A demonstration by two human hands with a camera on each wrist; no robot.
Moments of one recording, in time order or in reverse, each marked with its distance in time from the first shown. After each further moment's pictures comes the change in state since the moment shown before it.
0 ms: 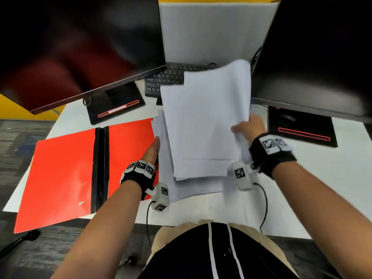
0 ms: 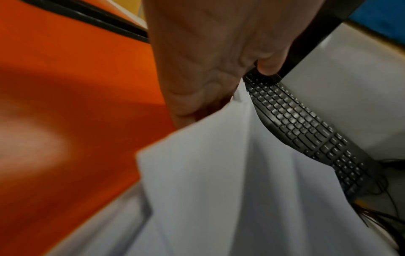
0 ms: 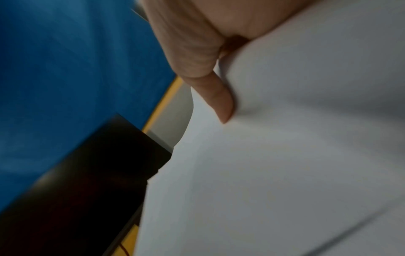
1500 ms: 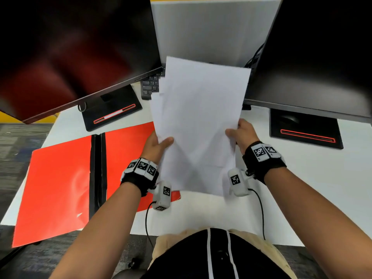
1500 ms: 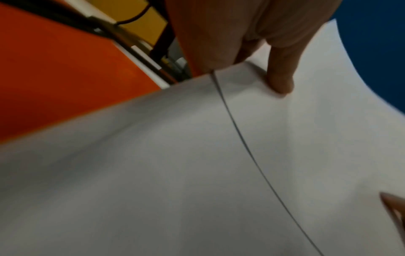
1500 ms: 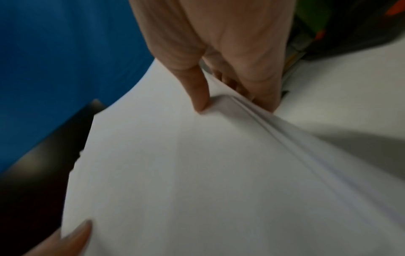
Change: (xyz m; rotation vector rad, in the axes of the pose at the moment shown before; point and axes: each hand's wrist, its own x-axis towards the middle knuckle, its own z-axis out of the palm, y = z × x) left_hand -0.019 0.039 0.023 -0.026 -0.131 0.490; right_hand 0.027 0.022 0.025 0.250 -0.132 0.027
